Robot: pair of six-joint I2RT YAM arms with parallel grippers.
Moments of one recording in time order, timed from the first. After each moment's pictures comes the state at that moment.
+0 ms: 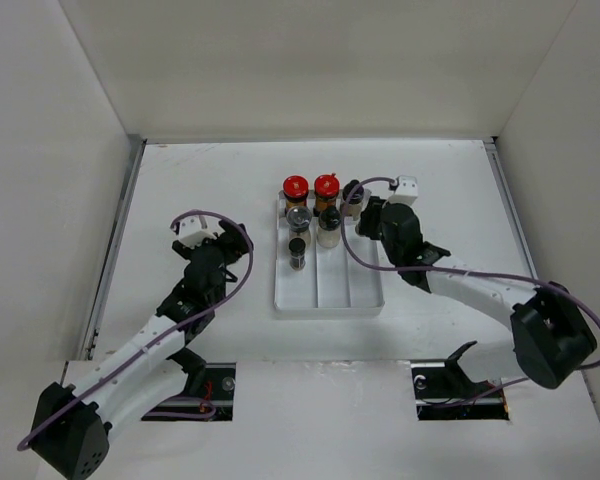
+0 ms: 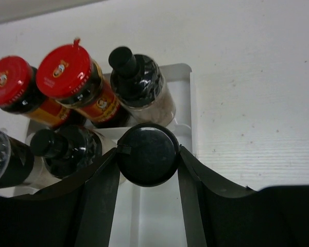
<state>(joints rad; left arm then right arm) -0.57 0.78 0.40 0.19 -0.65 -0.55 0.61 1.32 0.74 0.25 0.47 0.41</state>
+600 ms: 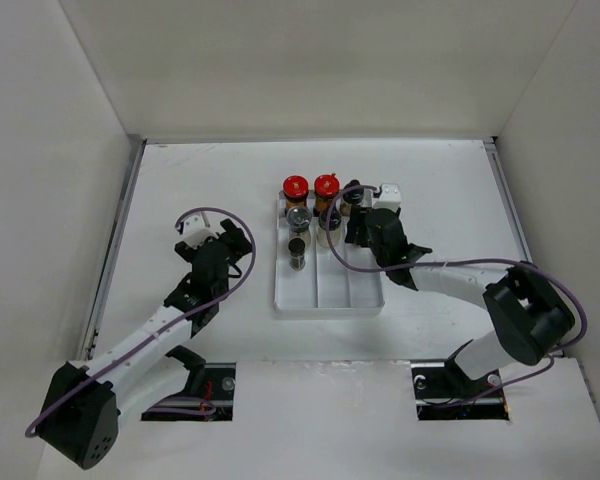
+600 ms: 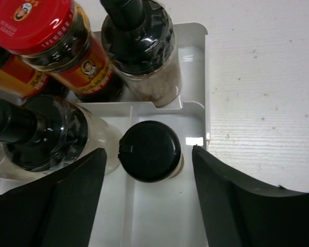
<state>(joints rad) -0.51 0.89 0.39 0.19 -0.65 -0.60 0.63 1.50 0.74 0.31 0.46 0.40</state>
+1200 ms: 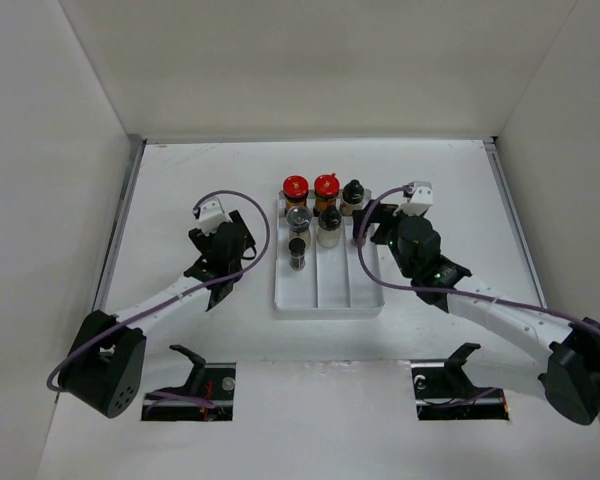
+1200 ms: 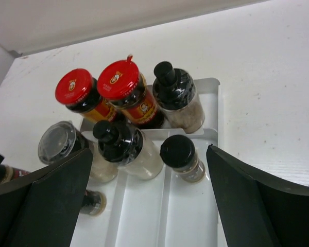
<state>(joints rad) -0.50 1.18 0.52 0.19 -0.71 -0.58 0.67 1.14 0.68 0.28 0.46 0.43</state>
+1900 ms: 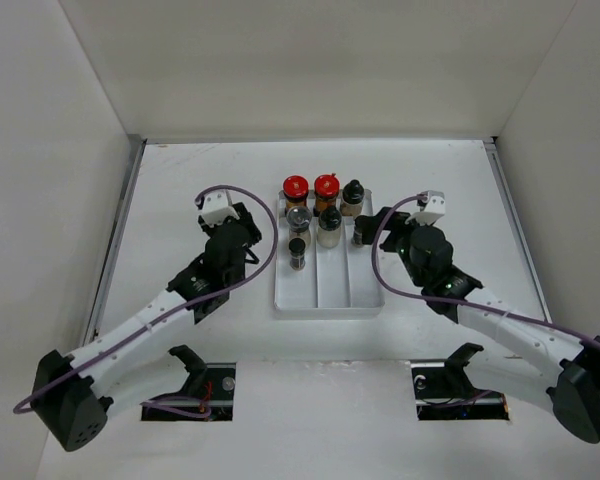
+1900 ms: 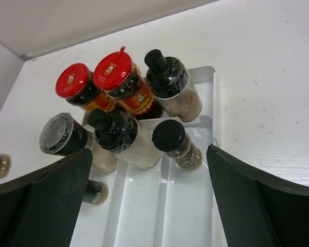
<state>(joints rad) -0.68 0.98 0.65 0.03 -0.78 -0.50 0.64 1.01 0.57 0.27 0.41 0.49</state>
